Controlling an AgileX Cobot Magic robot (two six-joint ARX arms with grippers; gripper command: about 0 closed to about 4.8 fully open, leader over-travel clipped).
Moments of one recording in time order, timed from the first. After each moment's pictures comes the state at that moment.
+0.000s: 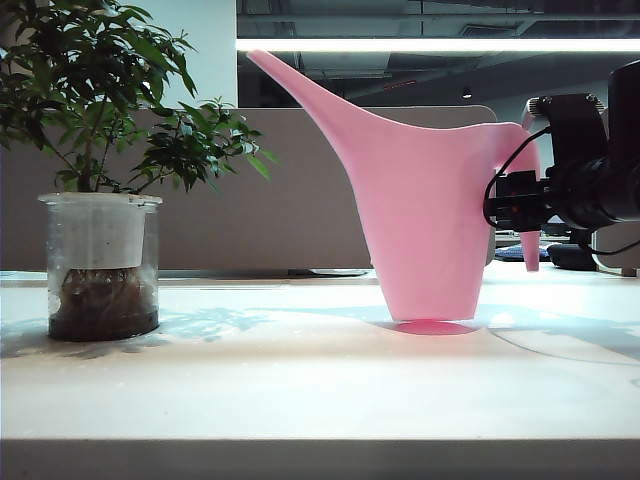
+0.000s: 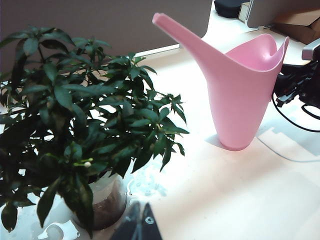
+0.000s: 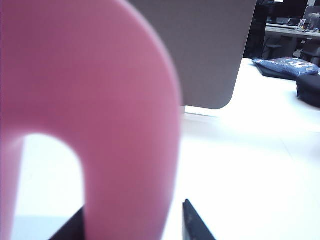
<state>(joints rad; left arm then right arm) -0.30 0.60 0.97 -0.66 0.18 0.05 0.11 1.87 0.70 1.20 0.02 -0.11</state>
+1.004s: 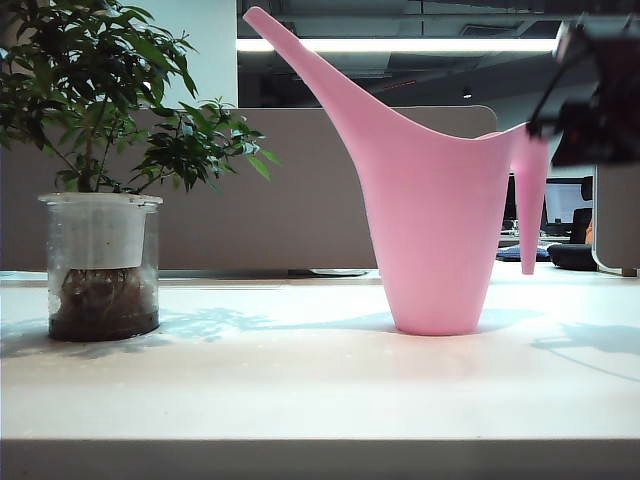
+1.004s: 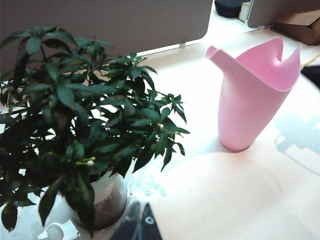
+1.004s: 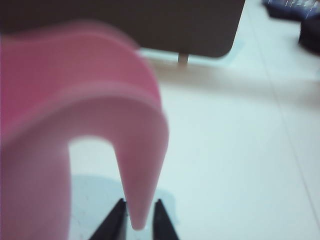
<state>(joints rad) -0.30 0.59 0.97 -0.66 0.18 0.05 0.11 1.33 0.62 0.50 0.02 -0.07</state>
